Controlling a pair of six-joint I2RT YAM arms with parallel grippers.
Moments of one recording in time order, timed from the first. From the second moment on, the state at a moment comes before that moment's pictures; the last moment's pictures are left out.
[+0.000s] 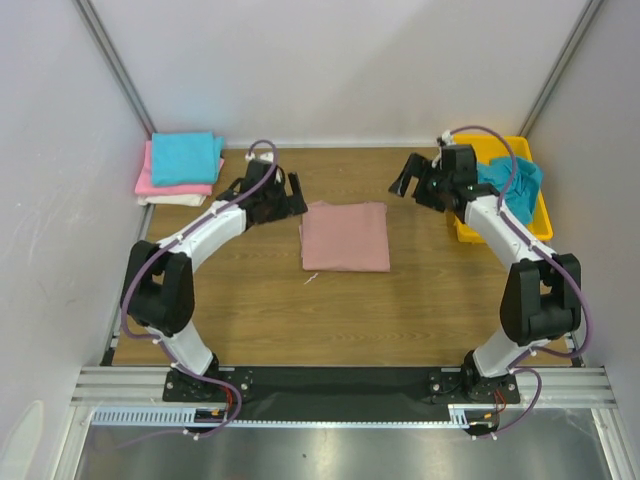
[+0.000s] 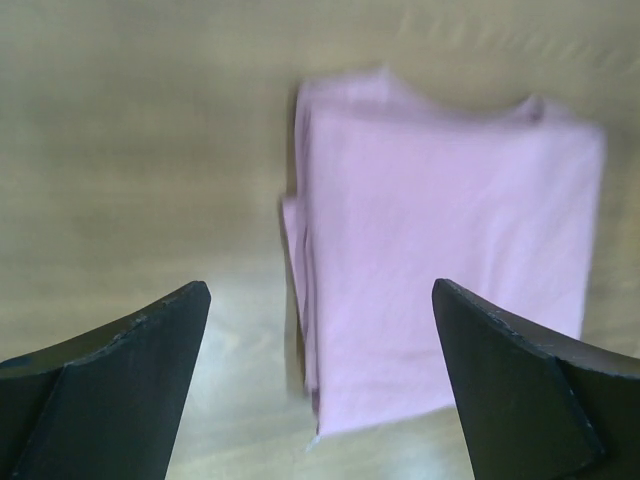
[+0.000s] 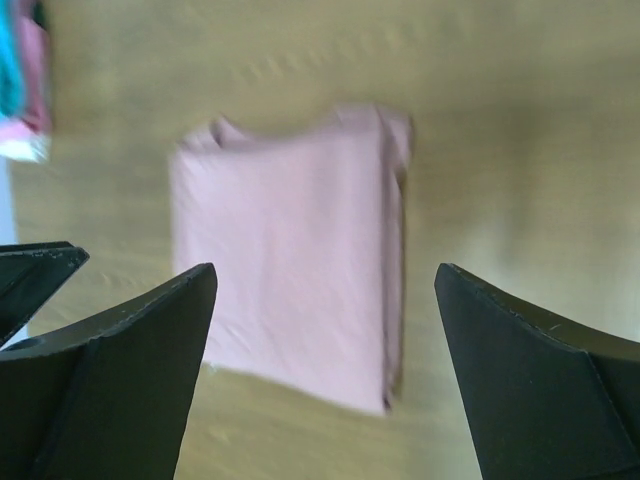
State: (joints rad) left arm -0.38 1.70 1.29 -0.34 -0.03 -0.53; right arm 0.19 1.62 1.31 -0.29 -0.22 0.50
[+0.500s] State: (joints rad) left arm -0.44 1.78 1.14 -0.18 0.01 -0.65; right arm 0.19 1.42 1.13 -0.42 -0.14 0.50
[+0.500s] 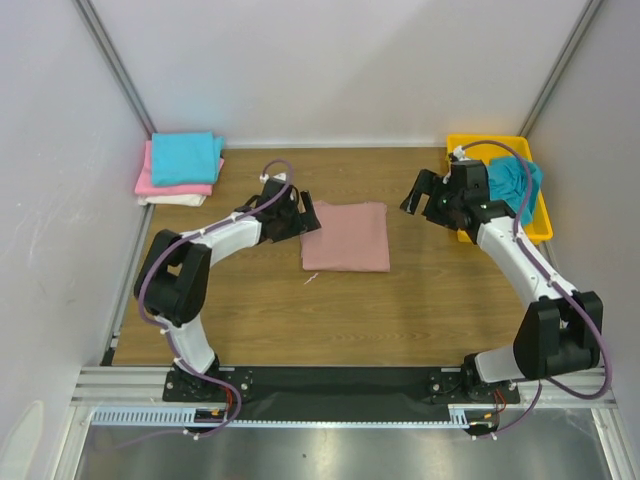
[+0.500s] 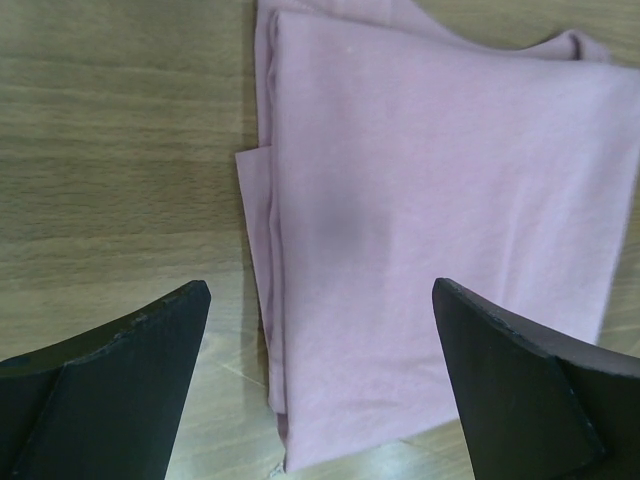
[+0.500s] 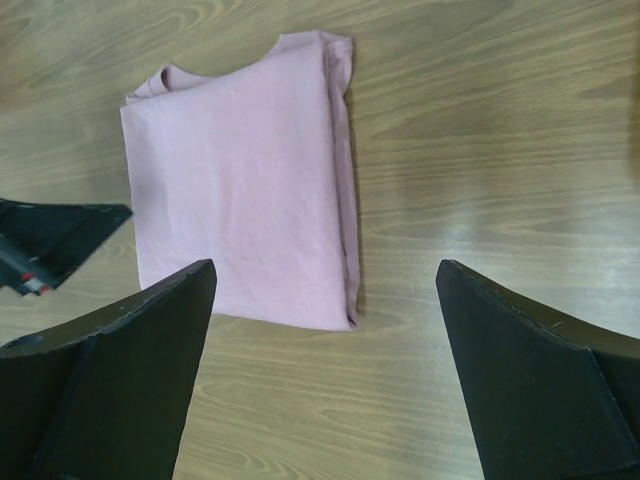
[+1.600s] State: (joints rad) left arm -0.44 2.03 1.26 0.00 0.06 -0.69; right arm 0.15 1.26 1.35 -0.63 0.07 0.48
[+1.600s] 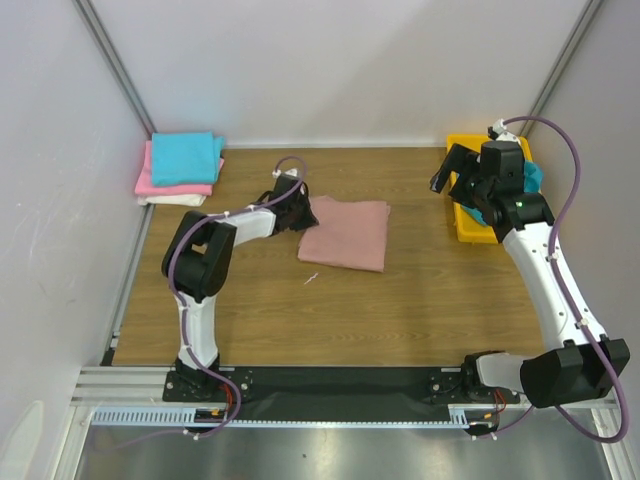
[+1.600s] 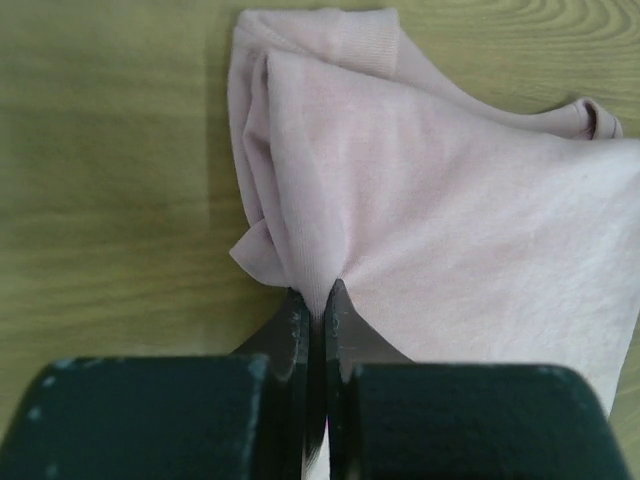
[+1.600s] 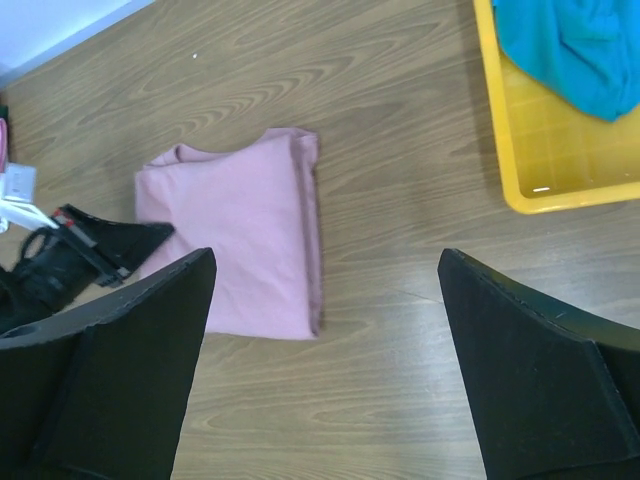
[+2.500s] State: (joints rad) left arm -0.12 2.16 1.82 -0.23 -0.02 -0.09; right arm 0.12 1.68 1.37 -0.24 0.06 0.46
